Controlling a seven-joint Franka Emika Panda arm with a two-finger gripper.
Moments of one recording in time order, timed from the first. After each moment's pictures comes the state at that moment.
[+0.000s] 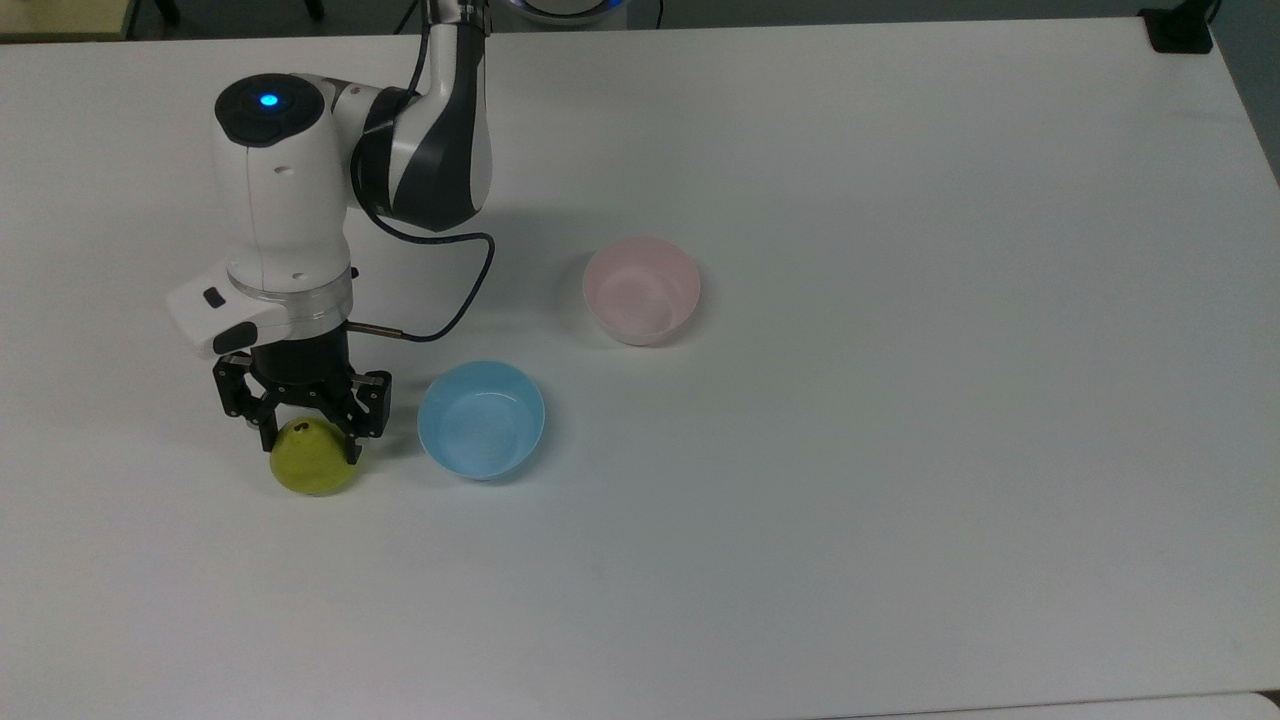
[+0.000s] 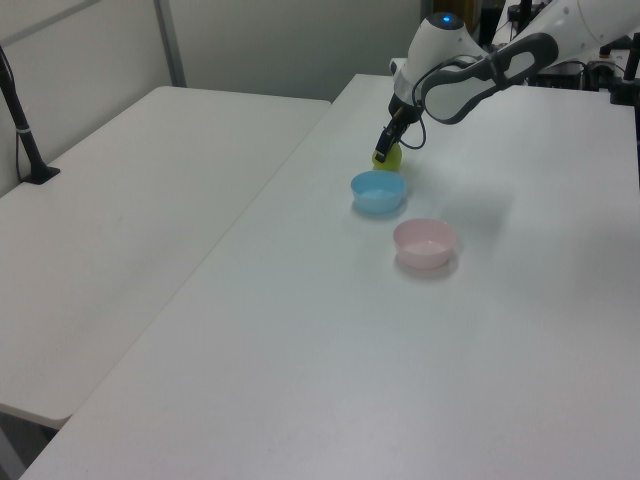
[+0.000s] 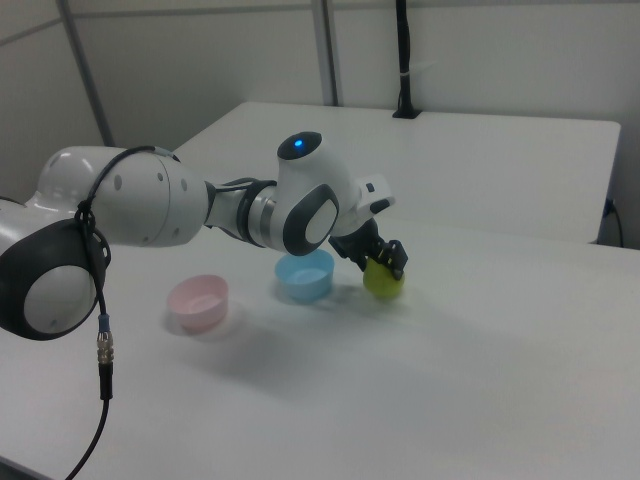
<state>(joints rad) -0.21 0.64 -0.01 -1.52 -0.10 2.59 -0.06</state>
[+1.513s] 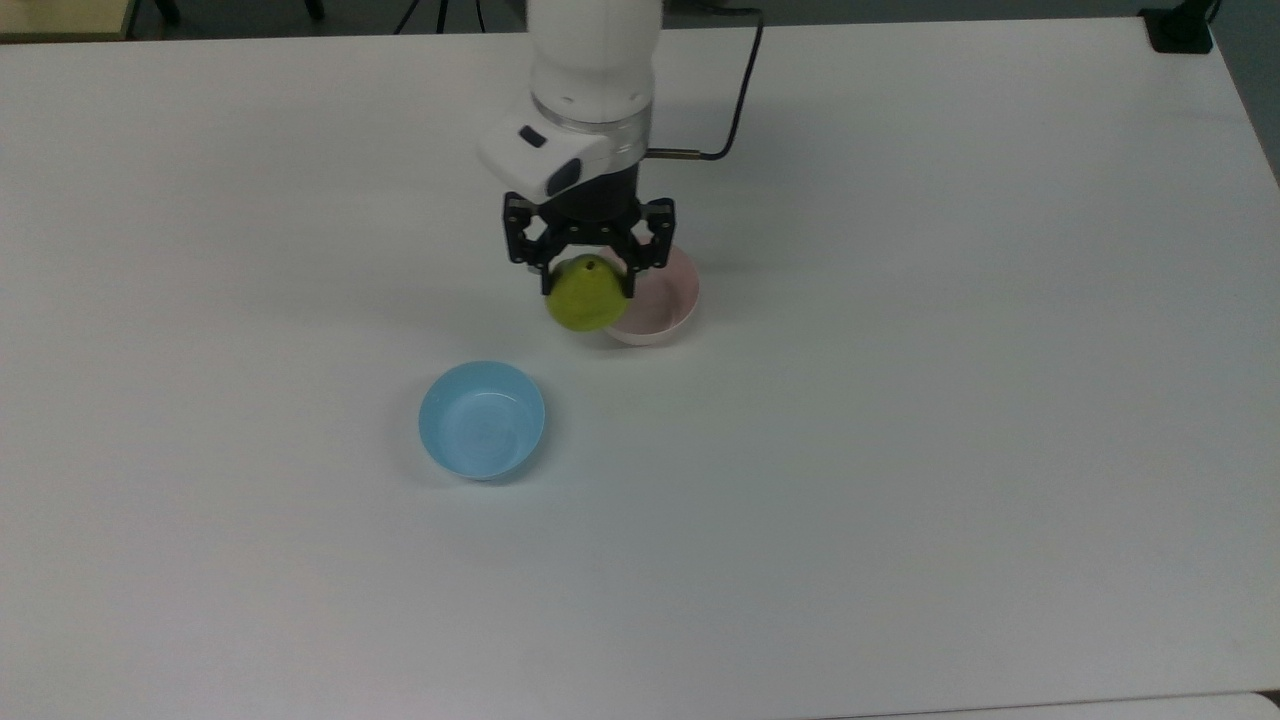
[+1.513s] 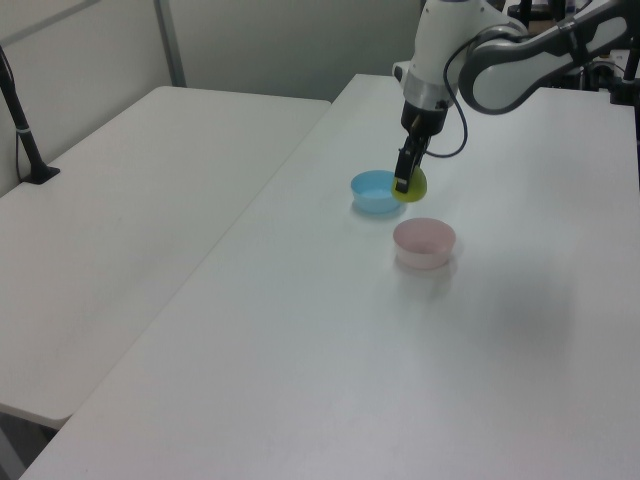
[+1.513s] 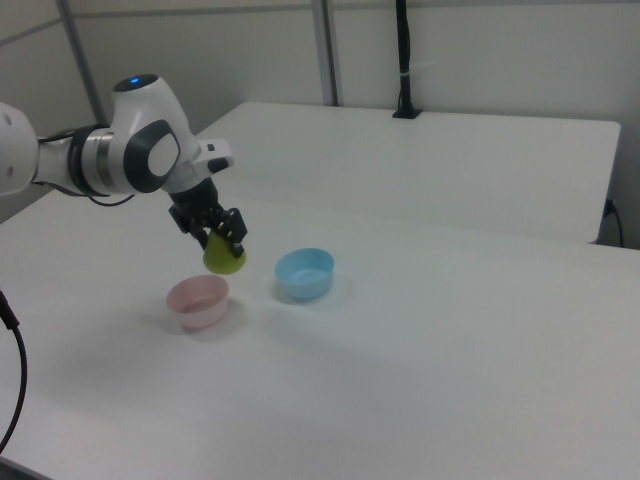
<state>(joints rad) 0.13 0.21 0.01 -1.89 -0.12 2.30 0.17</state>
